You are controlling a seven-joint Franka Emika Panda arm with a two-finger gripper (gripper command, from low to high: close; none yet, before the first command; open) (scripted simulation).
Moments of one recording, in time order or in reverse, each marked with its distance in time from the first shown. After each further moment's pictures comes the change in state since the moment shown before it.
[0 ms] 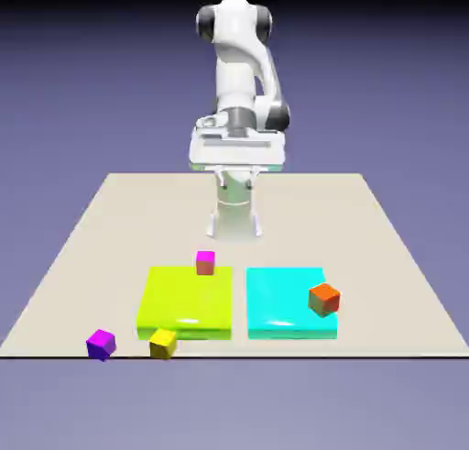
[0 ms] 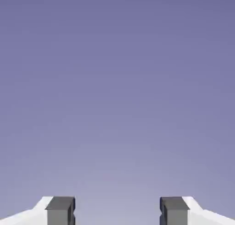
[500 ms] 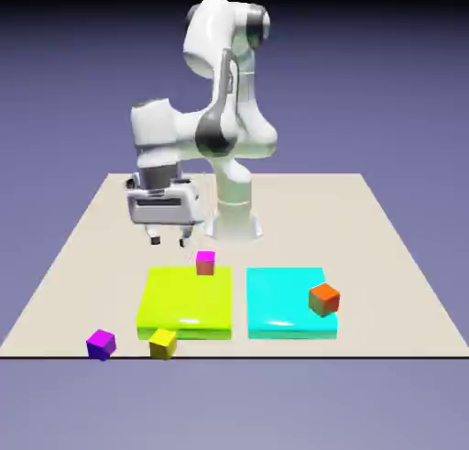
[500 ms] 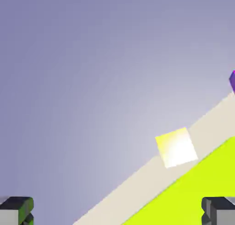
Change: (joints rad) arm -0.229 0.544 -0.111 0.474 0.417 -0.546 0.209
